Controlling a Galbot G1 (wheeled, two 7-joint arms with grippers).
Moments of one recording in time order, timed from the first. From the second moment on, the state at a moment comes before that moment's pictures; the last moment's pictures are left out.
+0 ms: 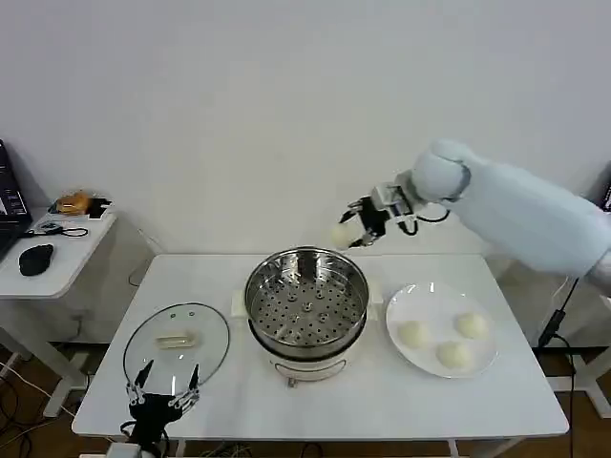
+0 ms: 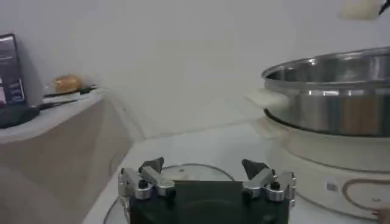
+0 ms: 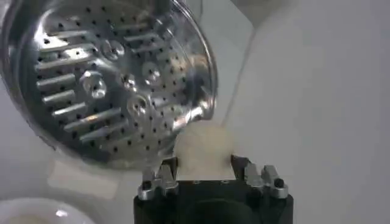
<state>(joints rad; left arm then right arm) 1.76 -1.35 -0.65 -2.12 -0.06 0.10 -0.03 0.46 0.97 -1.03 1.27 0.16 0.02 -0.96</state>
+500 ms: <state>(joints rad) 1.76 -1.35 -0.70 -2.10 -0.10 0.10 -0.03 0.41 1.13 -1.12 1.19 -0.06 0.23 -0.93</state>
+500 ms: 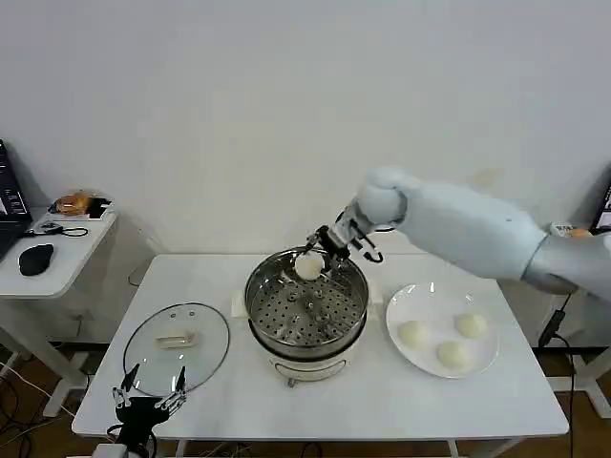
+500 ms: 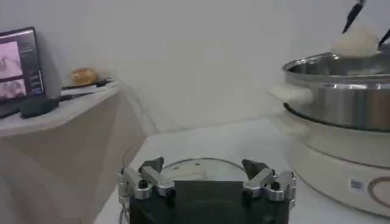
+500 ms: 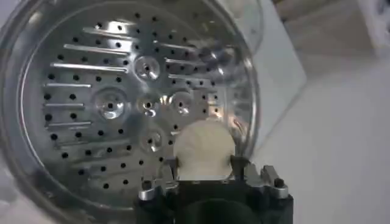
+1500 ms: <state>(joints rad) 1.77 -1.36 -0.72 -2.12 -0.11 0.10 -0.03 0.37 1.22 -1.11 1.07 -0.30 0.44 -0.84</state>
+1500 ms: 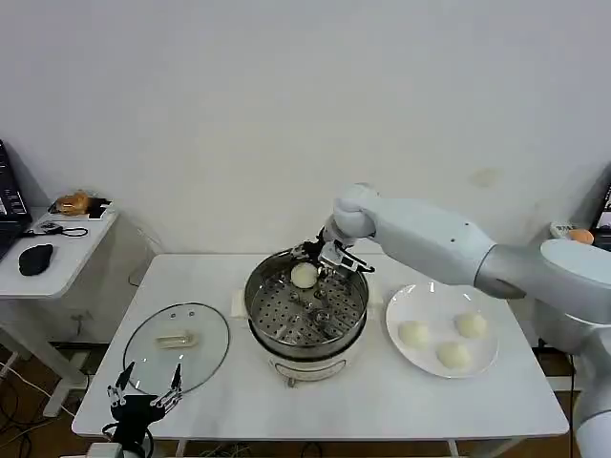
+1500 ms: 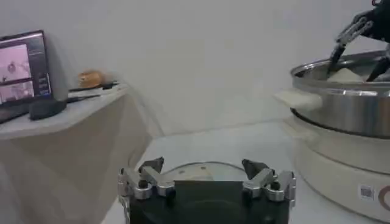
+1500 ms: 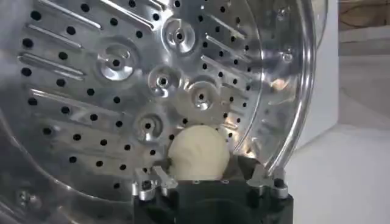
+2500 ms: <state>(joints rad) 1.70 -1.29 -0.68 -2.13 -0.16 0.14 -0.03 0.54 0.57 -1.22 1.52 0.04 0.02 -0.88</state>
